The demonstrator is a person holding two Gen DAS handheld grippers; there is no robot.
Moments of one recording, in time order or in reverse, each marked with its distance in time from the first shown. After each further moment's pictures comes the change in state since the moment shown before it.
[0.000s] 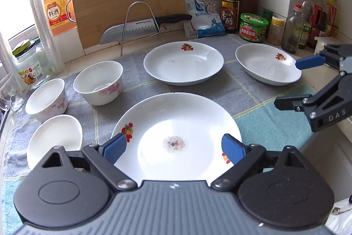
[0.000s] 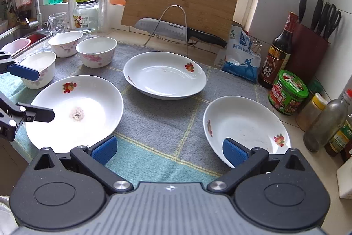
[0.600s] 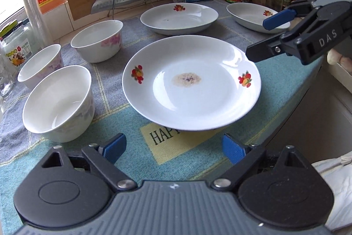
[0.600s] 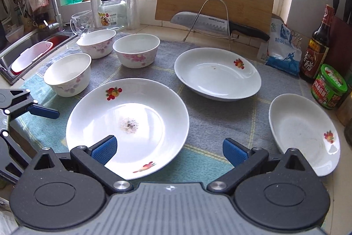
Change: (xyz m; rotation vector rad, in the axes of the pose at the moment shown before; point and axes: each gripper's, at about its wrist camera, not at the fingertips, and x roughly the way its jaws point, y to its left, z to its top) left arm 0.008 0.042 -0.064 0.122 0.084 -0.106; right arm 0.027 0.065 0.018 0.063 0.059 0.144
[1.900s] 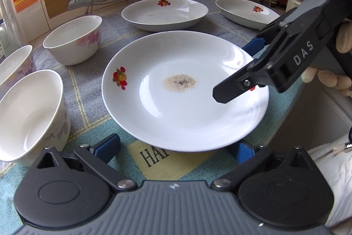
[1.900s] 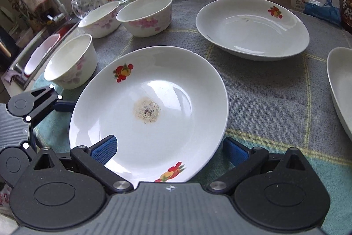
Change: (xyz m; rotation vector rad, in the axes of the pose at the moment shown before) left arm 0.035 0.010 0.011 0.030 0.001 -0.114; right arm 0.073 -0.007 0.009 0.119 0.212 0.197
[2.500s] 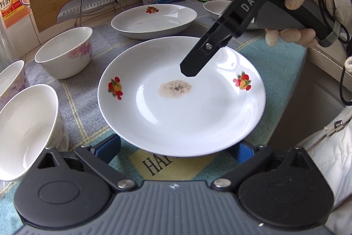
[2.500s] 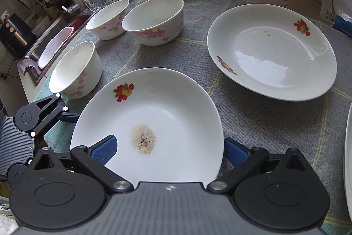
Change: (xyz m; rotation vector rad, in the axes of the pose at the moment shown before) left arm 0.002 0.001 -0.001 0.085 -0.035 -0.042; right arm 0.013 -0.024 0.047 -0.062 0.063 0.131
